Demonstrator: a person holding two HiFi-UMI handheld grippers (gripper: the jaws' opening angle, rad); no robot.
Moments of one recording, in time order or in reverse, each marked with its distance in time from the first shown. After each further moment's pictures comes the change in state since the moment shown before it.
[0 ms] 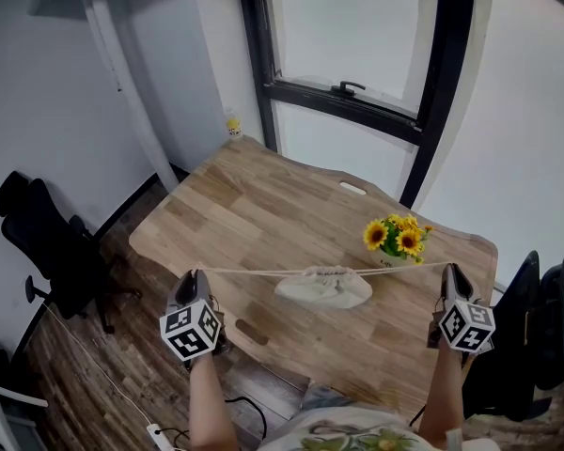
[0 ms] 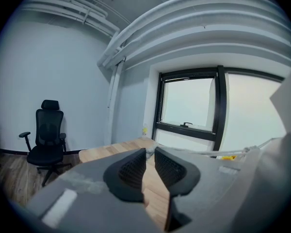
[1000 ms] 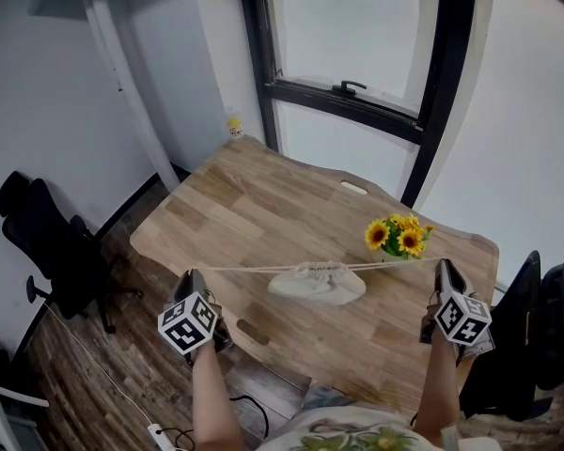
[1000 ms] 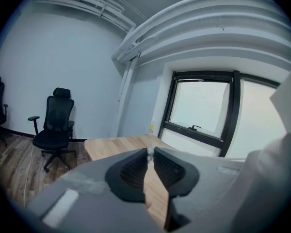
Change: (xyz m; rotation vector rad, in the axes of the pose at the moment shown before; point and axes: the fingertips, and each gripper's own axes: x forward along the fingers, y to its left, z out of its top) left arm 0.010 0.020 -0.011 -0.134 0.029 0.082; right arm 0.020 0.009 -0.009 0.097 0.008 0.020
